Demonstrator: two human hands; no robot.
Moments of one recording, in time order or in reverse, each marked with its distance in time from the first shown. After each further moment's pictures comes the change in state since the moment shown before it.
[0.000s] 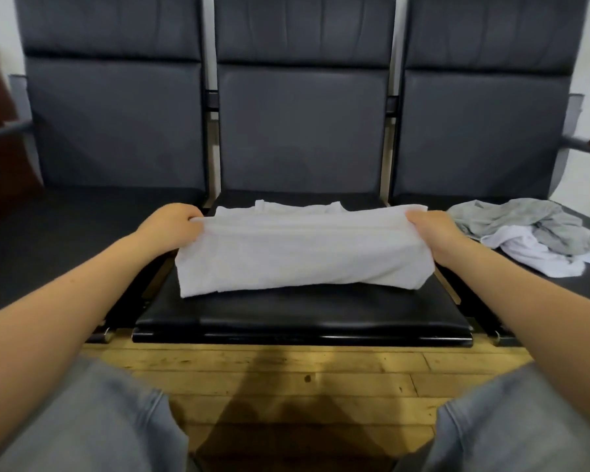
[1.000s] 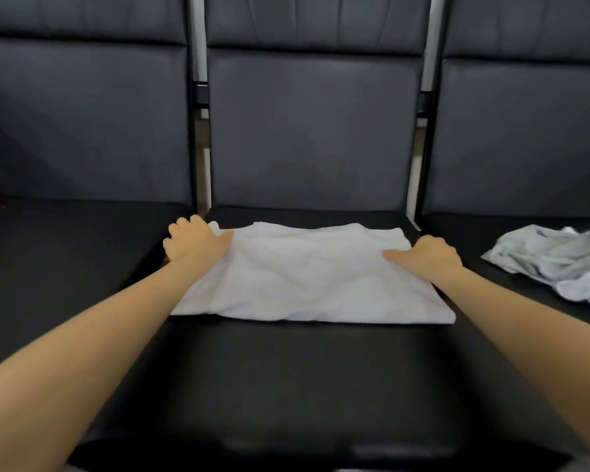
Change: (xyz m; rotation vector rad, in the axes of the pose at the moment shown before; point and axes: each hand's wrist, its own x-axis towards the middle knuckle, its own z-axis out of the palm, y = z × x) left_hand 0.164 -0.007 0.103 0.168 0.178 -0.367; right_hand 0.146 0.018 0.086 -0.768 0.054 -0.031
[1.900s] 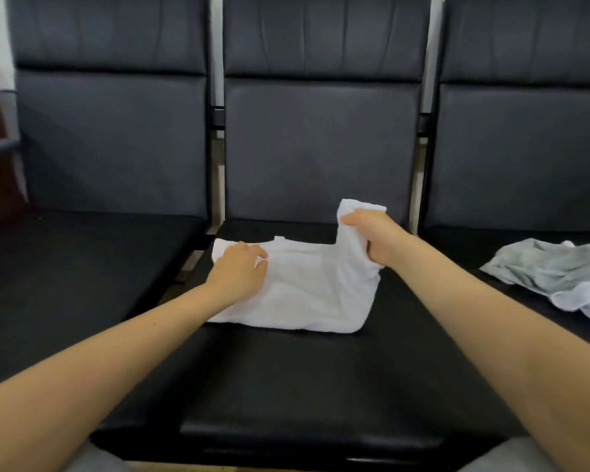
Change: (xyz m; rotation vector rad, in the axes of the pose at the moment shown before) left_hand -0.063 0.008 -0.012 -0.167 -0.117 0.477; right_hand -0.068 -0.102 -0.041 1.049 -0.448 -0.011
